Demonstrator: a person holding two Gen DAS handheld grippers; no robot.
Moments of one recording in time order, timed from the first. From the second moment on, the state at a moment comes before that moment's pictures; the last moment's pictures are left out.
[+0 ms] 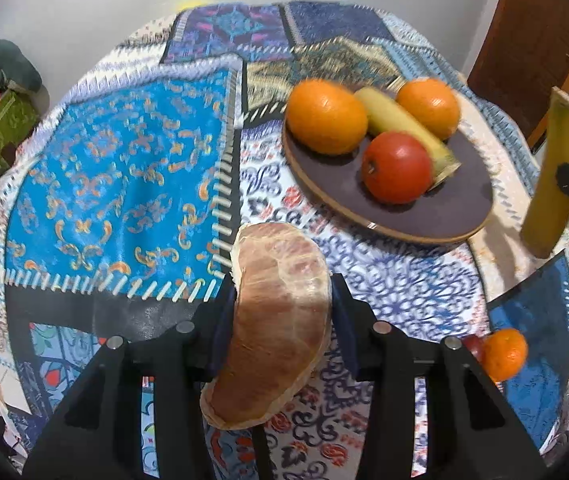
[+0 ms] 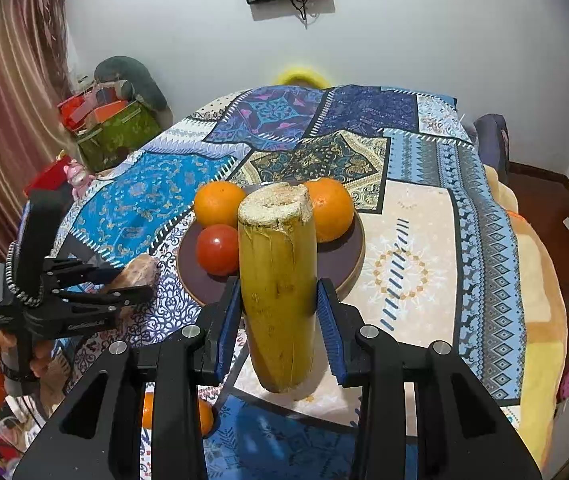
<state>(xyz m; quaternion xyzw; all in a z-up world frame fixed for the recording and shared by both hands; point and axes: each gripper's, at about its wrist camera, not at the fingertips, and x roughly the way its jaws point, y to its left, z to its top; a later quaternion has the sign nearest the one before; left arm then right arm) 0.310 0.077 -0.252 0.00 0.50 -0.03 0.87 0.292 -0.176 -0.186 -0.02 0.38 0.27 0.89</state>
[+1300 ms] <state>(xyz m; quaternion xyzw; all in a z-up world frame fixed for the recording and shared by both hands) 0.390 0.043 -0.214 -0.03 0.40 -0.05 0.92 0.356 -0.145 -0.201 -0.06 0.37 0.27 0.89</state>
